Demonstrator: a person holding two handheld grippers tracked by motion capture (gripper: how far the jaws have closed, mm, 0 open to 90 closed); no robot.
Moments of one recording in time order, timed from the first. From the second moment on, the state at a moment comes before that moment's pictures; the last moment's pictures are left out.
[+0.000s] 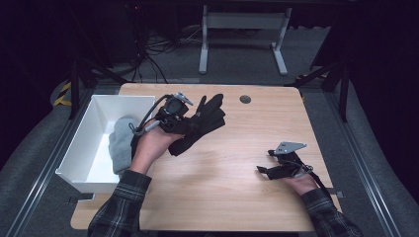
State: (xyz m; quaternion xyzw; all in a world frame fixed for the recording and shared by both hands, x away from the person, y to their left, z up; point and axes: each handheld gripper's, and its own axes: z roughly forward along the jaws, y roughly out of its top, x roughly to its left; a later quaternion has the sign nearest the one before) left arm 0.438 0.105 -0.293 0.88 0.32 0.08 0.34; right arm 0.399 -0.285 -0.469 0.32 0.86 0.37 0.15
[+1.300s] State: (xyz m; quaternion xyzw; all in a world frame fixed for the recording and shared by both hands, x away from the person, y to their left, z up) left arm 0.433 0.285 -0.330 0.77 0.55 0.14 0.29; right arm 0.400 -0.285 -0.469 0.32 0.86 0.37 0.15
